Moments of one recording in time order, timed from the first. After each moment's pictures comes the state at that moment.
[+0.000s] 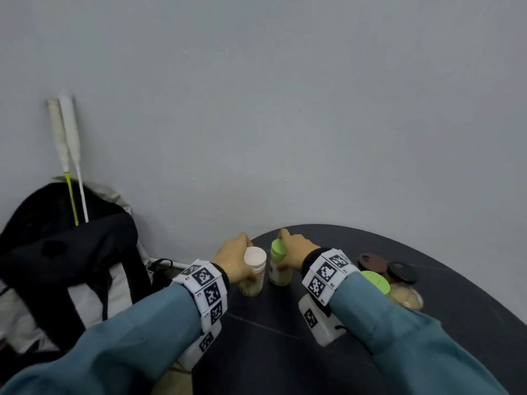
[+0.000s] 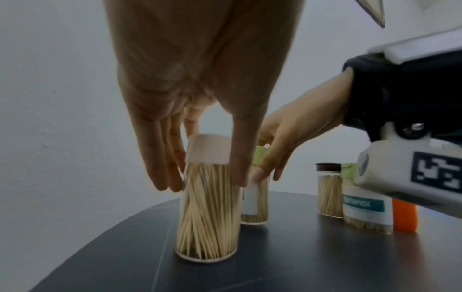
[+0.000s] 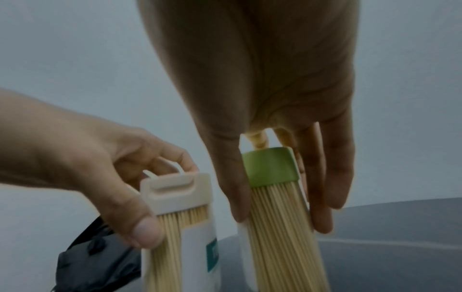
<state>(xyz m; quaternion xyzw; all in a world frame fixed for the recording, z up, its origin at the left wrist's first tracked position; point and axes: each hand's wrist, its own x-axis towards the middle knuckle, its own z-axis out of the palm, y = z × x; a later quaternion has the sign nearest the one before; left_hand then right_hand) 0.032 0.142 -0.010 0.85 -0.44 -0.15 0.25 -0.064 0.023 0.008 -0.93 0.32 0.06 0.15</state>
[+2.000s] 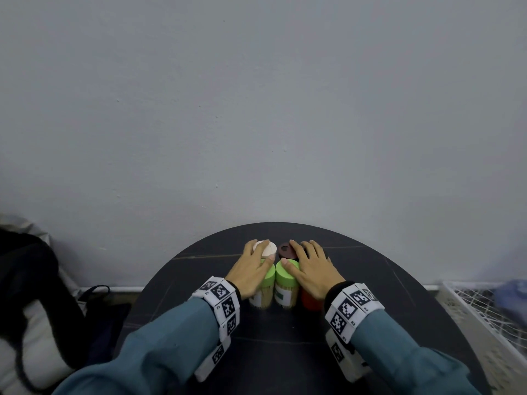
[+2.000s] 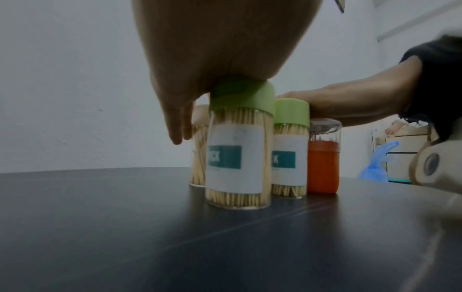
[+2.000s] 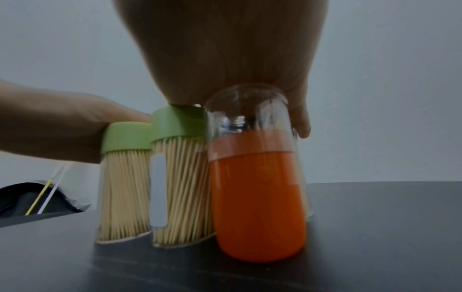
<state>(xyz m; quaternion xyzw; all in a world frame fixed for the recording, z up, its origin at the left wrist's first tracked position) -0.087 0.045 -0.031 0.74 -0.56 -0.20 0.30 -0.232 -0.037 -0.025 -0.90 0.41 -0.07 0.15</state>
